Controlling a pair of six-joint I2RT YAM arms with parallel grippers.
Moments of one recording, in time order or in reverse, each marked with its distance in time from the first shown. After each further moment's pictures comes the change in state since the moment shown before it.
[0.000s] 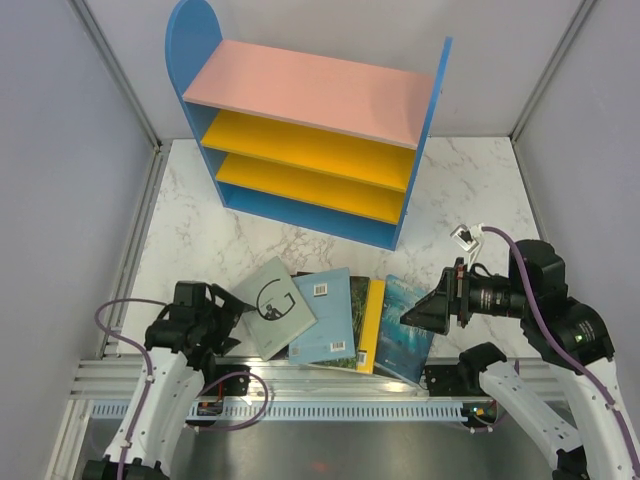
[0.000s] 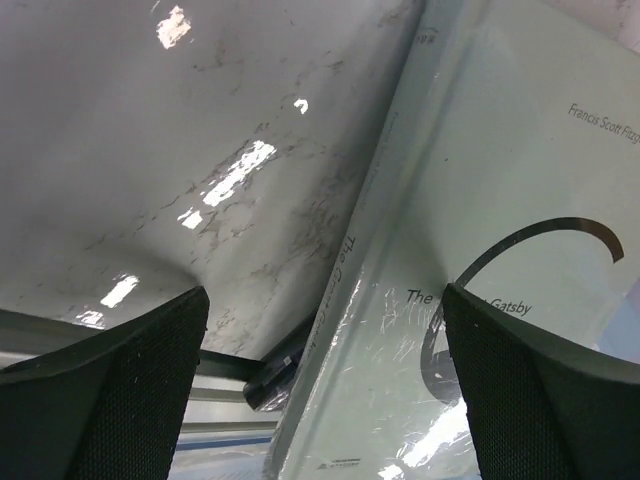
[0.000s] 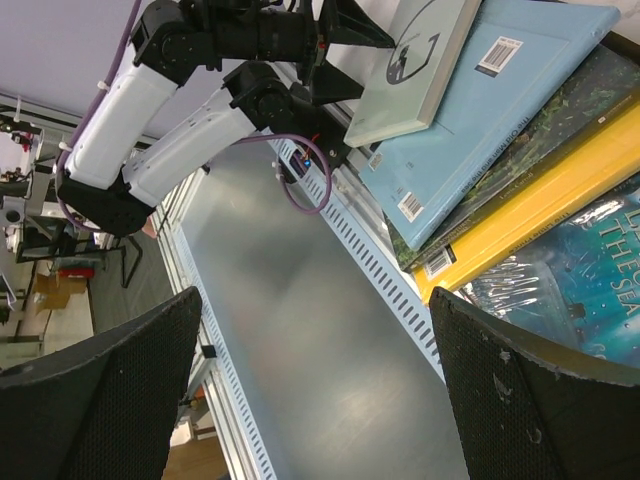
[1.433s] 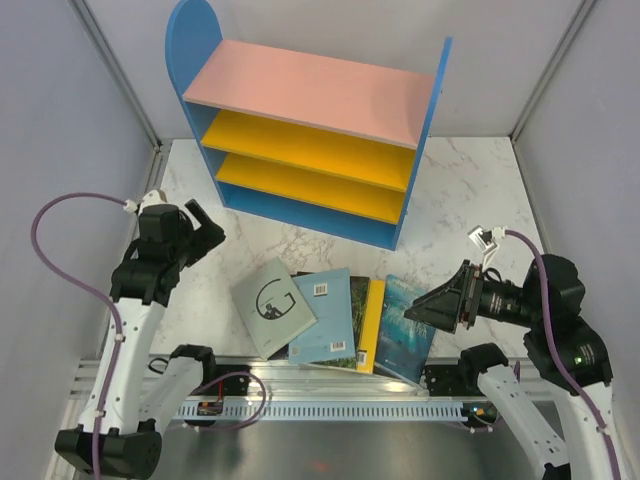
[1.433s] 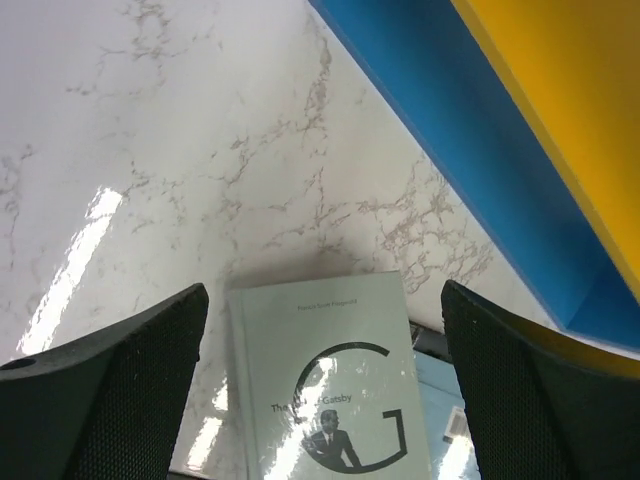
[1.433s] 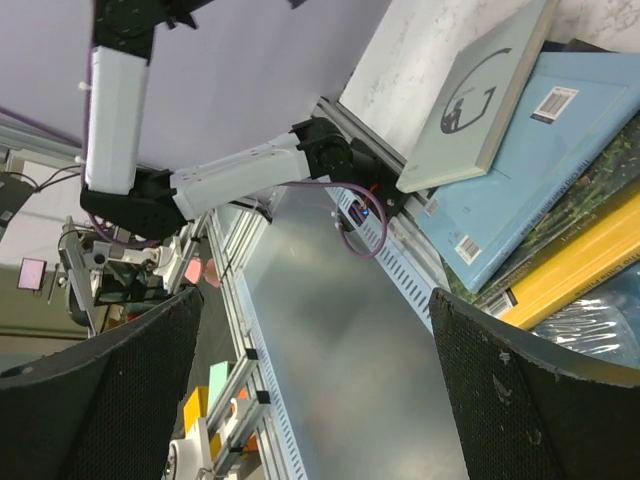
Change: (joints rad) left arm 0.000 0.353 0.656 0.134 -0.332 0.512; right arm -0.117 -0.130 -0.080 0.205 -0.114 0.253
